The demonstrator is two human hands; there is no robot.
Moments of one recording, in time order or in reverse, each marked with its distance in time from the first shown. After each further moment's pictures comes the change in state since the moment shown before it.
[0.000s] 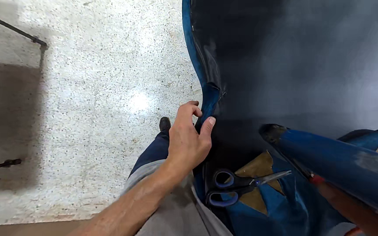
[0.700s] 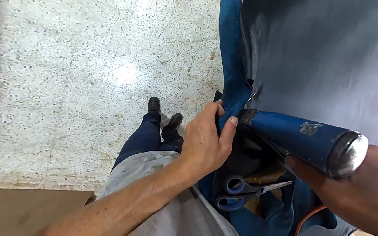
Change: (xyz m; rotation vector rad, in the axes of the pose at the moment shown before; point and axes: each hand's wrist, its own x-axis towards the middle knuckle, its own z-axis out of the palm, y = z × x) left_hand -0.001 -0.008 0.000 -0.195 -0.051 -0.121; right_hand 0.089 -0.029 0.046 -0.294 -0.065 -0.141
